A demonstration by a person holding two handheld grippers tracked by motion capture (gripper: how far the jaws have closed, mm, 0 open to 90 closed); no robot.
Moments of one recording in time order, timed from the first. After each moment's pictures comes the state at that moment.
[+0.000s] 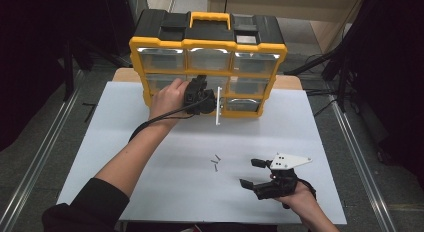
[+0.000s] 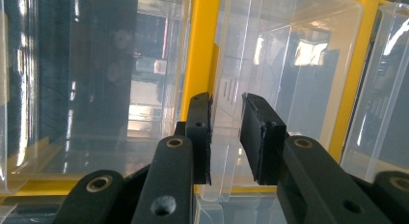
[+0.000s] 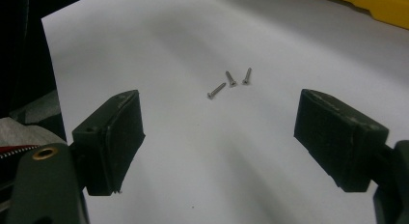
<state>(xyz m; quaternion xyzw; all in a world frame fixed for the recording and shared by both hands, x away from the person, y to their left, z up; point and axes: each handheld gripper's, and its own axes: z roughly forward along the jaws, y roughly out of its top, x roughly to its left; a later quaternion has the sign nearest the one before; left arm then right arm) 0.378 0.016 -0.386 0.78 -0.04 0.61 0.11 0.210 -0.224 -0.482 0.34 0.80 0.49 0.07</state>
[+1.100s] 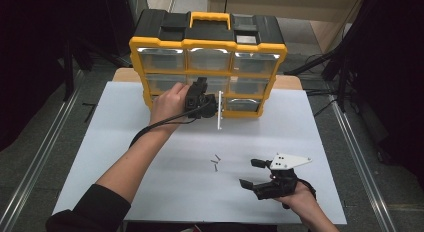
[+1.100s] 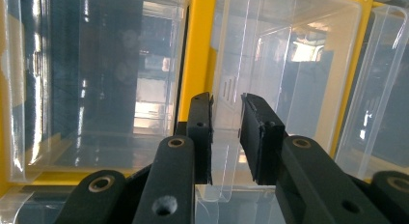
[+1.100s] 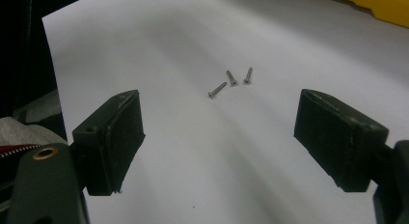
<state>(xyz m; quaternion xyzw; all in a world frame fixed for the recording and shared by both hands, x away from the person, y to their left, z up) 0.368 0.014 -0.393 0.77 -0.04 0.63 0.11 0.210 -0.224 -0.482 0.34 0.80 0.49 0.06</state>
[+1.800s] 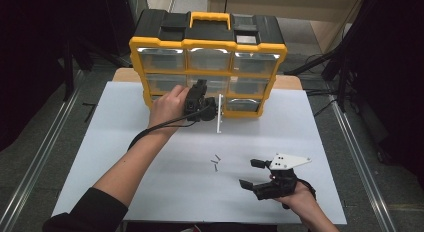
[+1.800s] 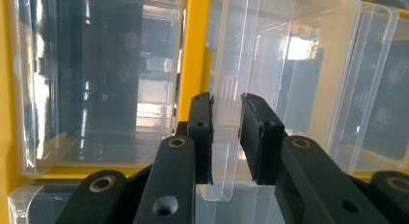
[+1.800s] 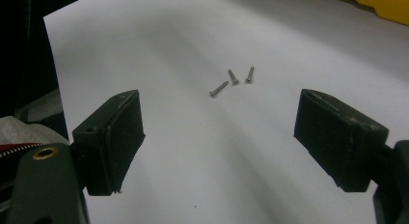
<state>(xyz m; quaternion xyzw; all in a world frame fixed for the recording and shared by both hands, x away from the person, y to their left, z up) 0.360 0.016 -0.393 0.77 -0.05 0.63 0.10 0.210 -0.224 -0.483 0.34 0.80 0.49 0.06</state>
